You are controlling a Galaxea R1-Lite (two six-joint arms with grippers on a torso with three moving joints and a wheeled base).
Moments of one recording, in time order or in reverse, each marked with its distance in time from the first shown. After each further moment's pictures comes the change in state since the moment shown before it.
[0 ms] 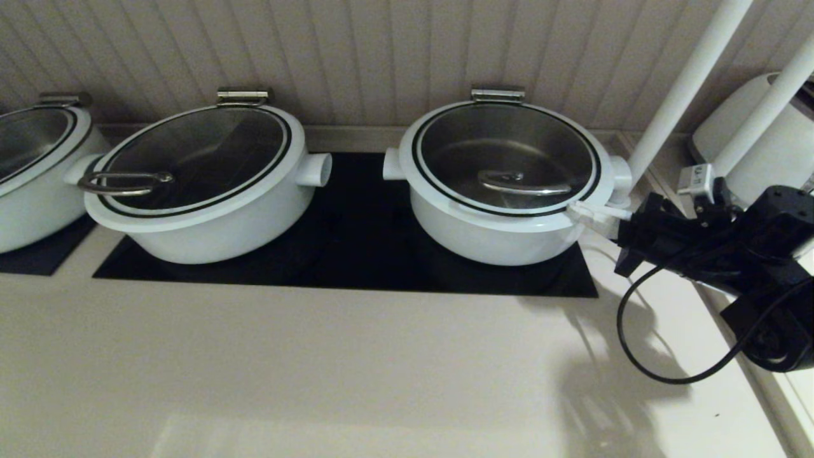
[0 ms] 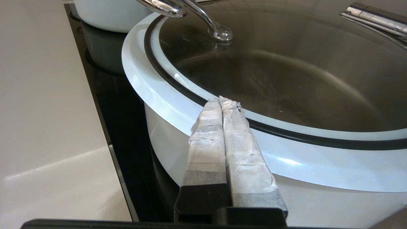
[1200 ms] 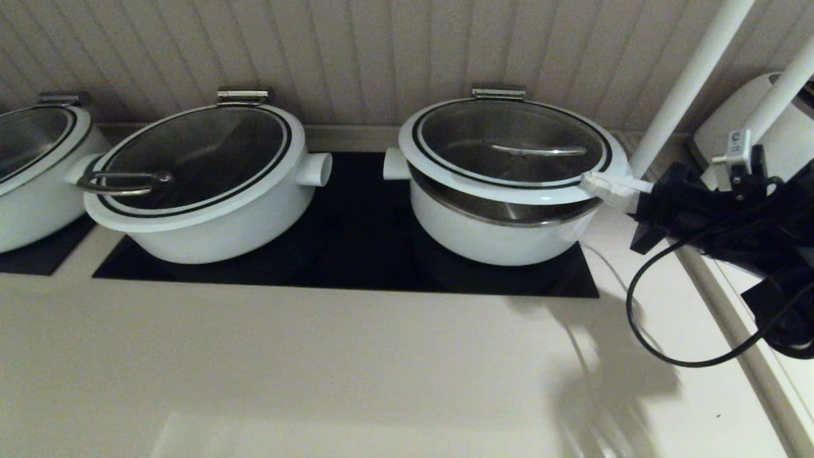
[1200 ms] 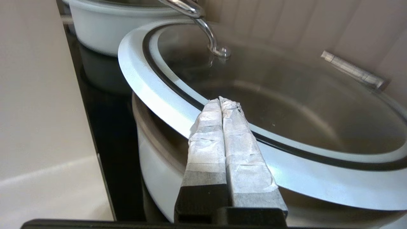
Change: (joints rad) left arm 0.000 0.000 0.000 0.000 0.000 0.000; right arm -0.001 -0.088 -0.044 0.003 0.000 0.032
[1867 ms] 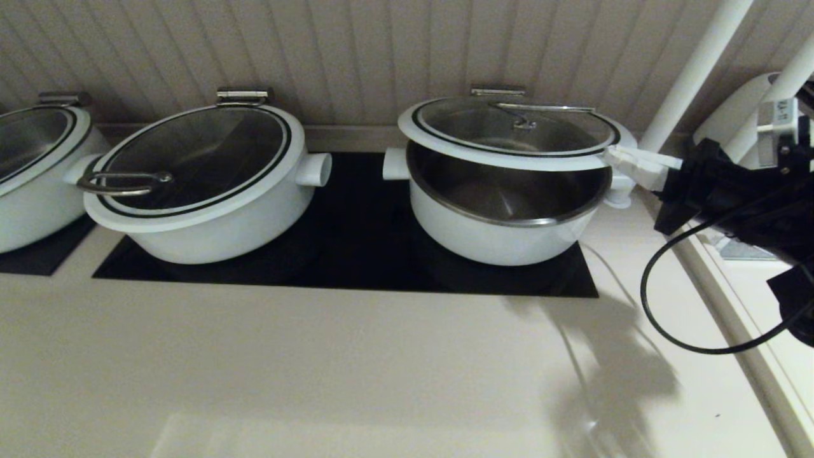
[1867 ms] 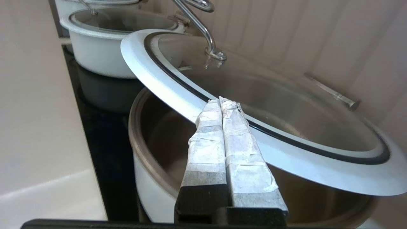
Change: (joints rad) left arm 0.001 0.000 0.000 0.000 0.000 0.000; right arm -0.026 -0.071 -0.028 0.000 0.004 0.089
